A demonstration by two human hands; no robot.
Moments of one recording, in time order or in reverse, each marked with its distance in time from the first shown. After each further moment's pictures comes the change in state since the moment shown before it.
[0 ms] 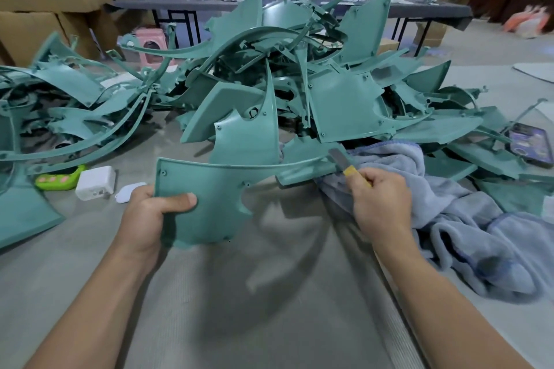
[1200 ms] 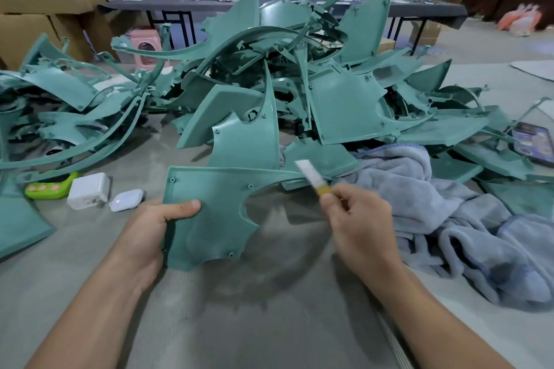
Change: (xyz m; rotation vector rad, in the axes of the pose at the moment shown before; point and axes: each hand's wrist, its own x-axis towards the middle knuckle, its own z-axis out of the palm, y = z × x) left_hand -0.003 0.009 0.009 0.029 -0.034 -0.296; right_hand -0.031 -0.010 0.015 -0.021 -0.128 -0.159
